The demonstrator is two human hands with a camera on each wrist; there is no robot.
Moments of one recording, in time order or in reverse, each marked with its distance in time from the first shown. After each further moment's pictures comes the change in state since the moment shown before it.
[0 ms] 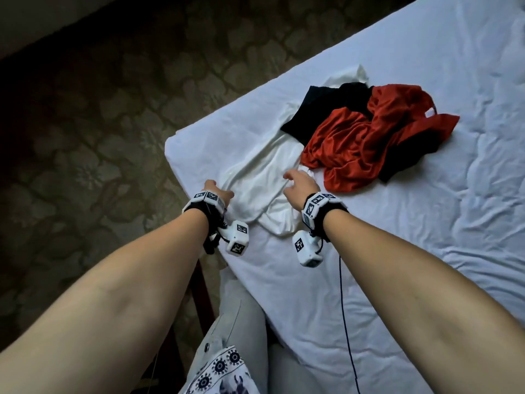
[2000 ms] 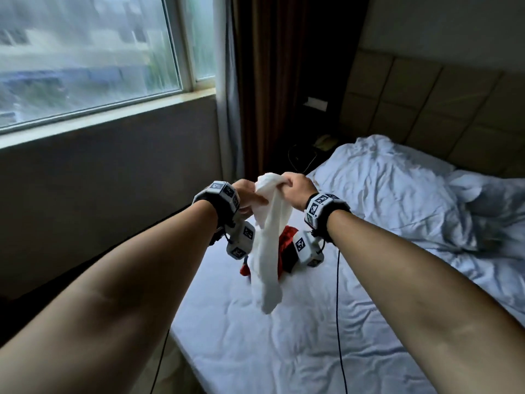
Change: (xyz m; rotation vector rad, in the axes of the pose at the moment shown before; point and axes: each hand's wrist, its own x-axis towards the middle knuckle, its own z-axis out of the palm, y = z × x) left_hand -0.553 0.122 -0.003 0.248 -0.047 1.139; right_hand -0.420 0.018 -0.298 0.271 0.771 -0.420
